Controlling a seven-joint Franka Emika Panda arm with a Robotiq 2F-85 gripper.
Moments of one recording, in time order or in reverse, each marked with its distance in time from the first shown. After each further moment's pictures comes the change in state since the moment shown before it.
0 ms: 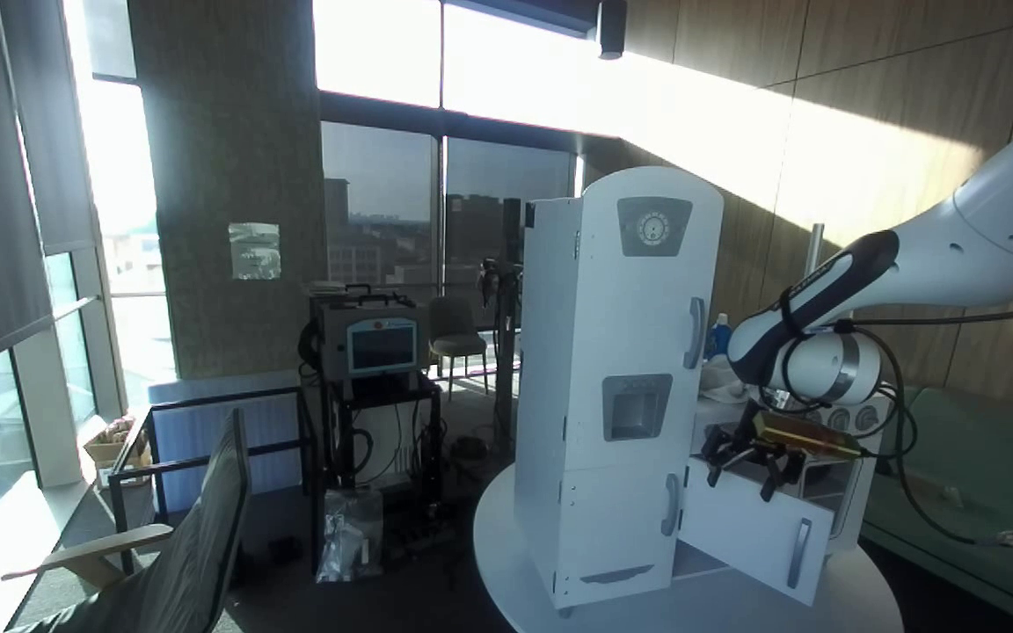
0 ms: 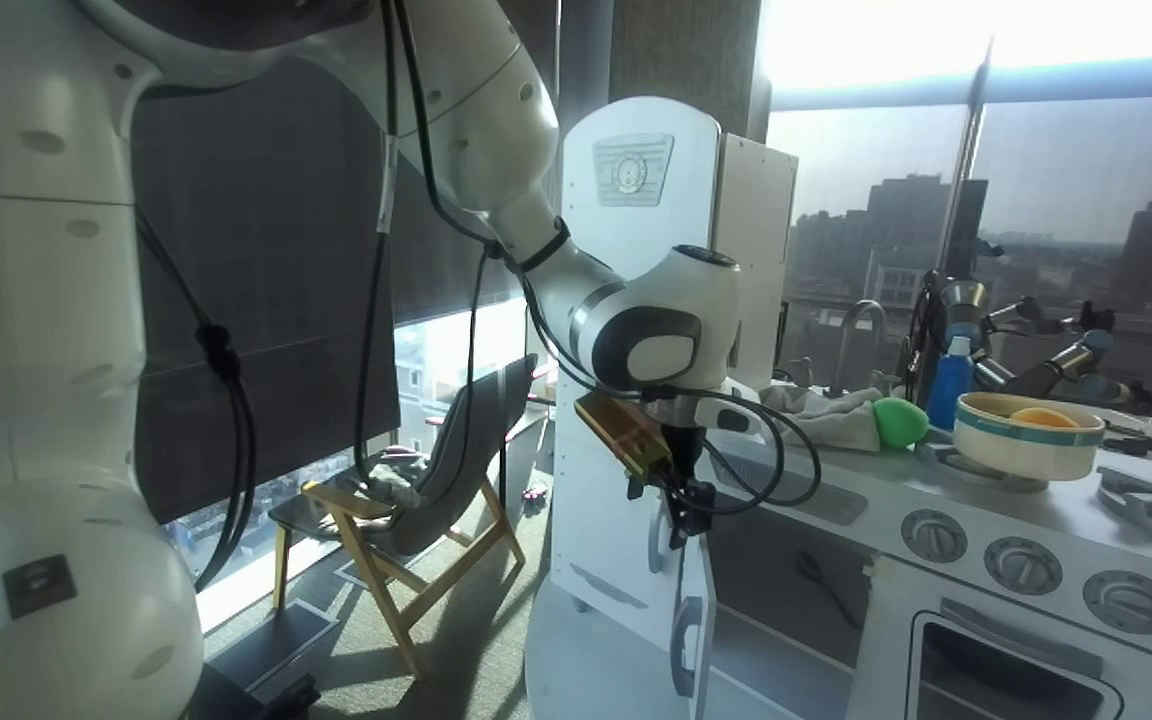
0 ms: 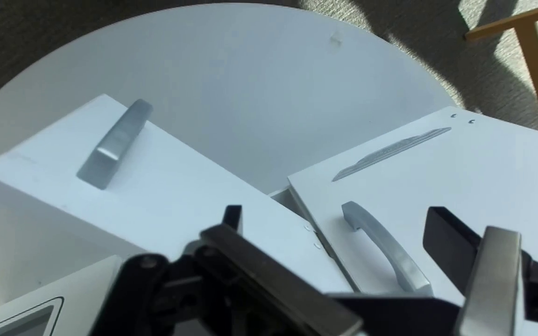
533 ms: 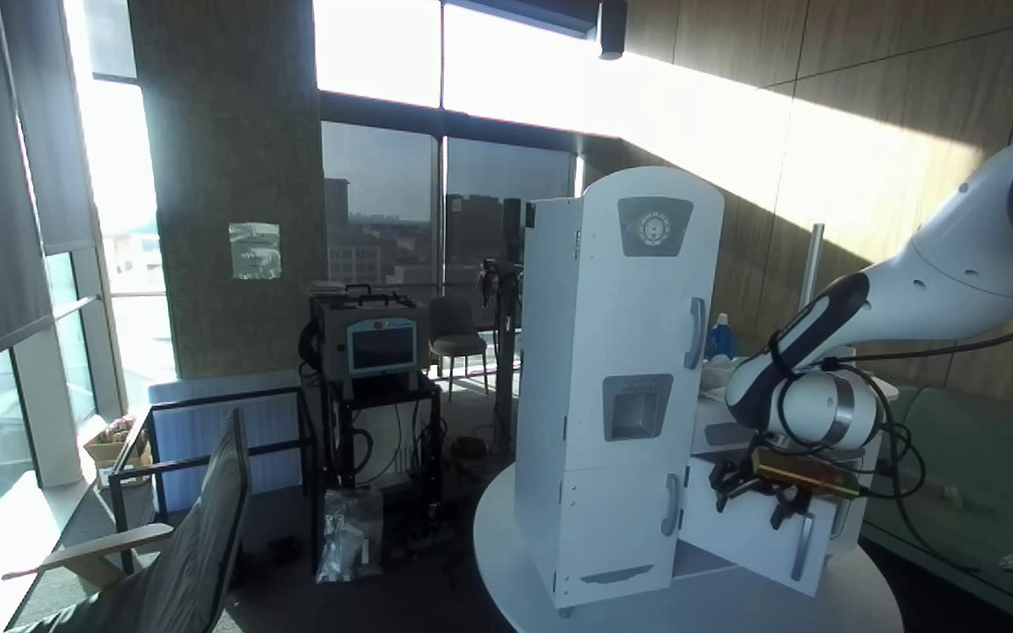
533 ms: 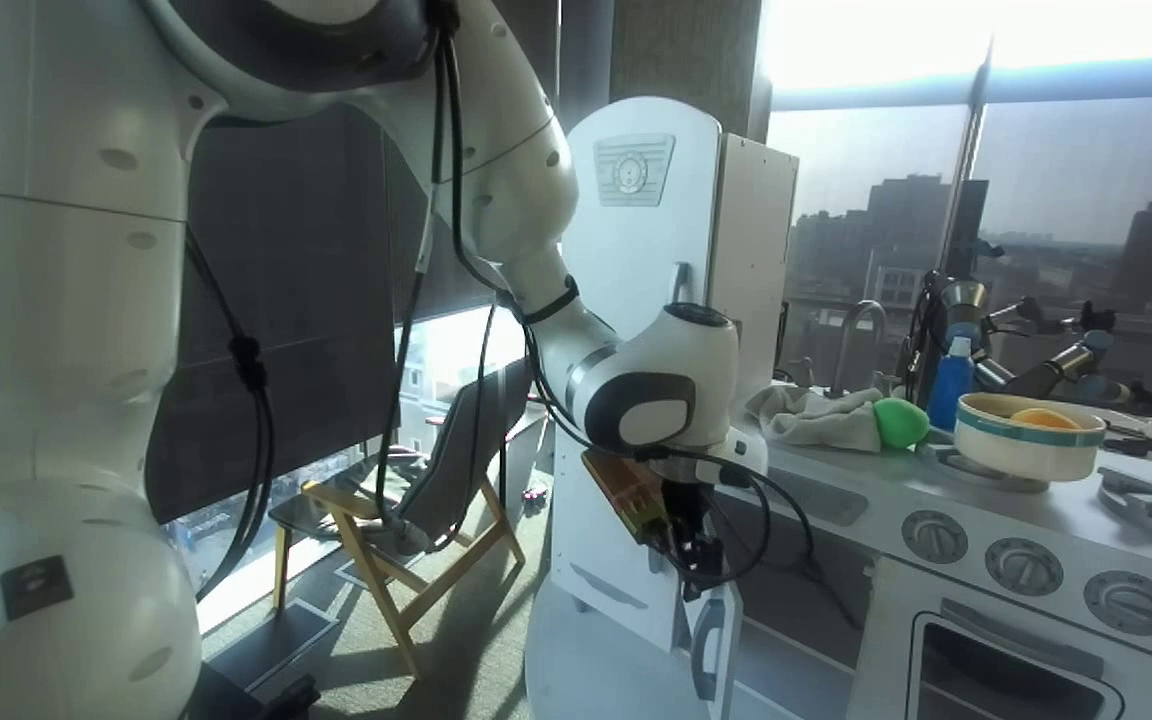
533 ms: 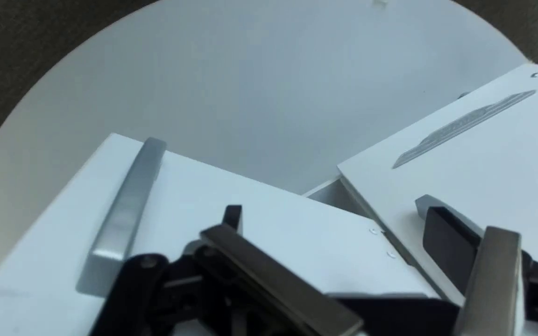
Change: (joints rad) arm -0.011 0.115 -0.006 -0.046 0.030 0.217 0.057
